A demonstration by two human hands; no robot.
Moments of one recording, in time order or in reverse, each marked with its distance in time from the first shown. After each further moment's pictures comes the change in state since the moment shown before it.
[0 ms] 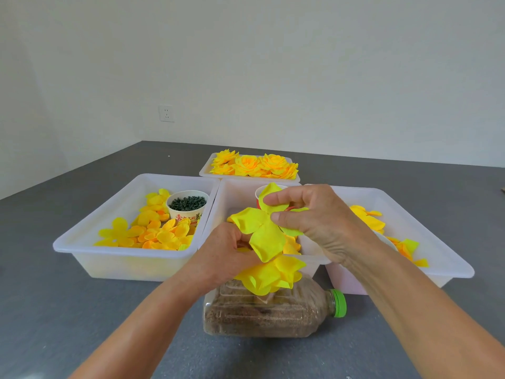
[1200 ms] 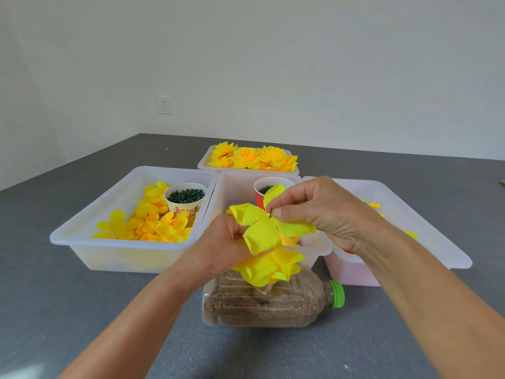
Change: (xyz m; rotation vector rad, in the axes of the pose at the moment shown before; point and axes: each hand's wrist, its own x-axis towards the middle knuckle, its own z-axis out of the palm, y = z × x) left_hand -0.002 0.000 0.000 -0.044 0.008 -0.016; right_hand 0.000 -0.001 -0.011 0.022 -0.137 0.105
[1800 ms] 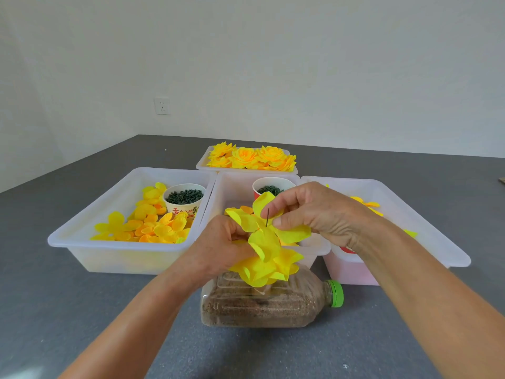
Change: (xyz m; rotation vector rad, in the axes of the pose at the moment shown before) left_hand -0.001 0.005 -0.001 0.059 -0.036 -0.023; right_hand 0.013 0.011 -0.006 -0.055 -0.143 0.073
